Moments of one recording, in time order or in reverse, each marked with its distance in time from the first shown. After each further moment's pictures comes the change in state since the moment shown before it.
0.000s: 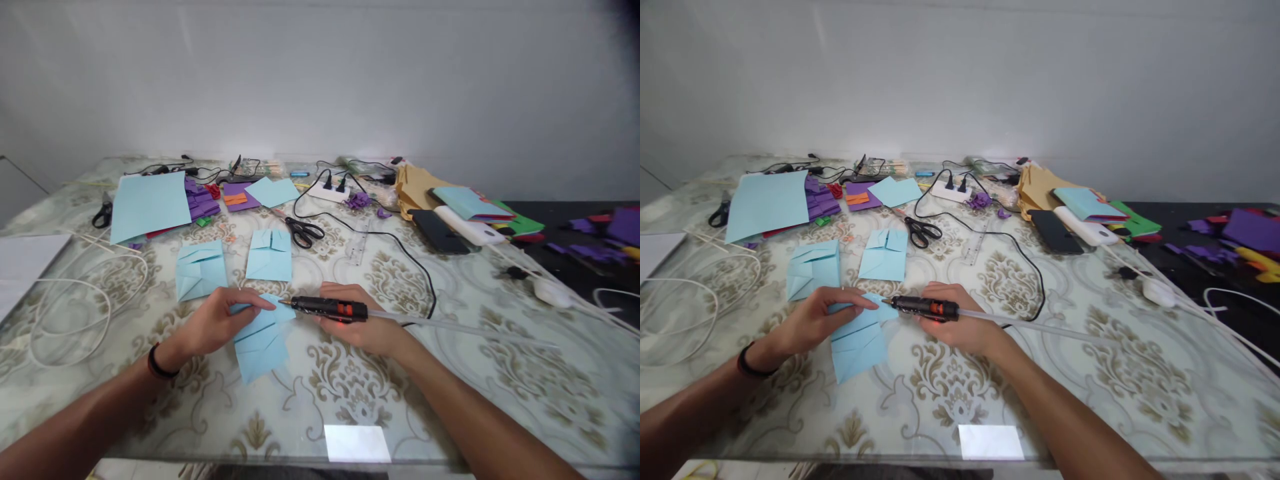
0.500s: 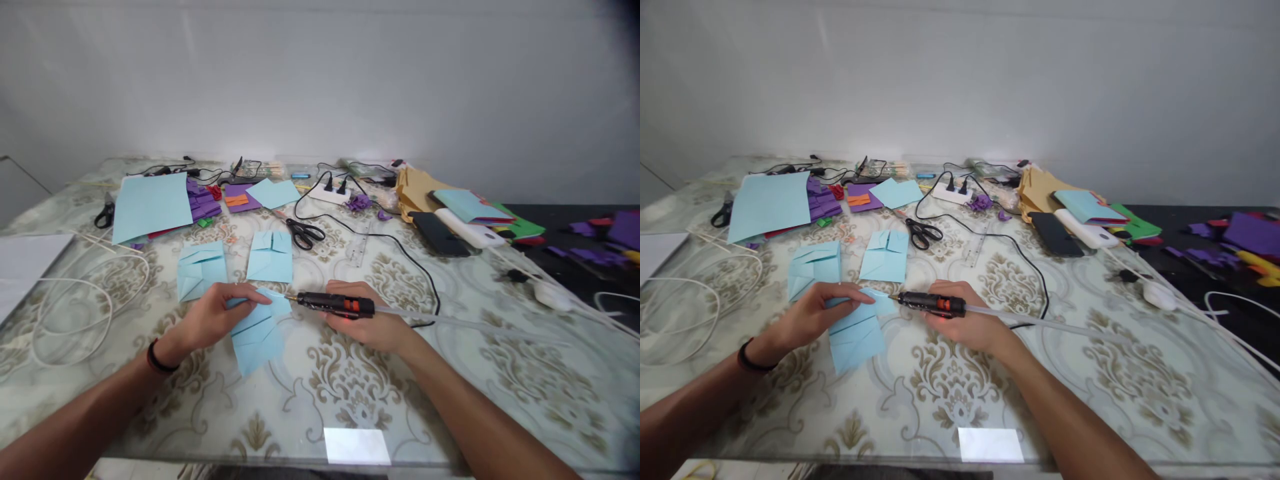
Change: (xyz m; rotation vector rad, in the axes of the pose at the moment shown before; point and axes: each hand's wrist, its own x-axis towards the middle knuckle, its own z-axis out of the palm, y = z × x) left_hand 0.003 -0.009 -0.008 0.006 0.017 0.050; right_hand -0.002 0.002 -0.009 -0.023 0.026 0.084
